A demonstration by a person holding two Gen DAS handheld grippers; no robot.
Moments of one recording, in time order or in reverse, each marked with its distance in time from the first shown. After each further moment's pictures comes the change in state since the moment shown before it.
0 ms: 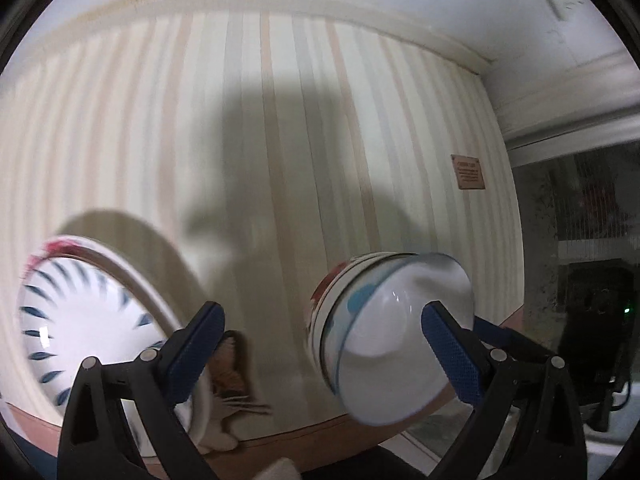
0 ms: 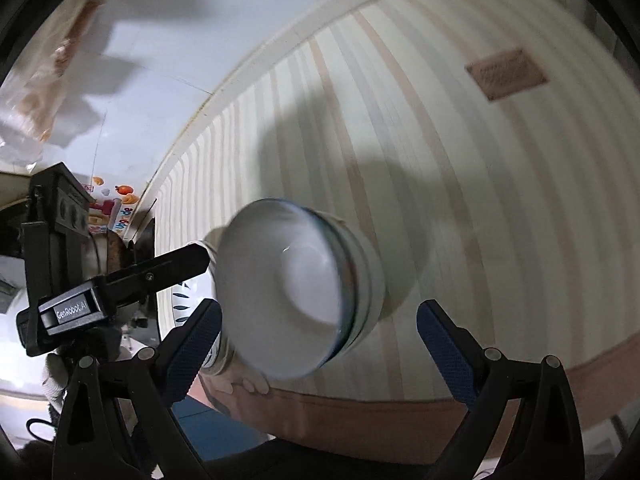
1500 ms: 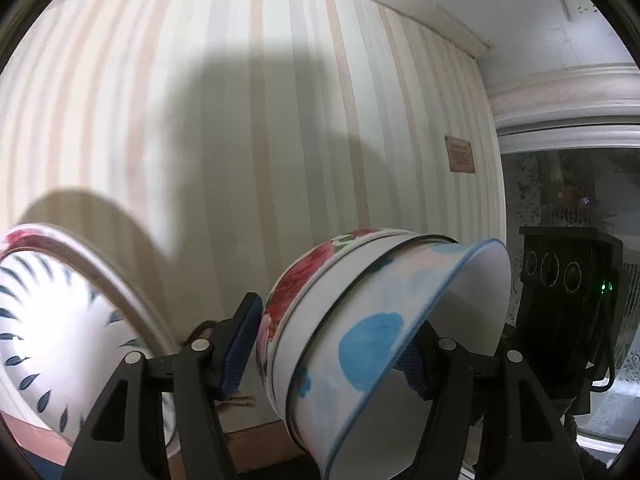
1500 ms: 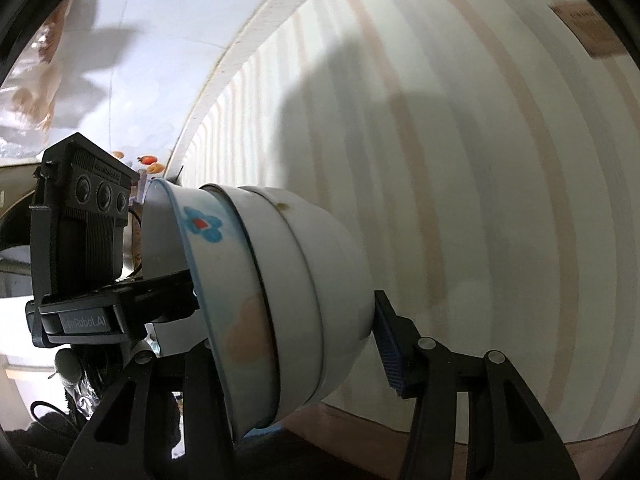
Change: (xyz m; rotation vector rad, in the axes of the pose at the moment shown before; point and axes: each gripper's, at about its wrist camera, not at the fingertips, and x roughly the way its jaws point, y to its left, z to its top) left arm -0.005 0.019 0.003 -0.009 0.082 -0.093; right arm 0.081 0.010 0.025 -0.032 0.166 0.160
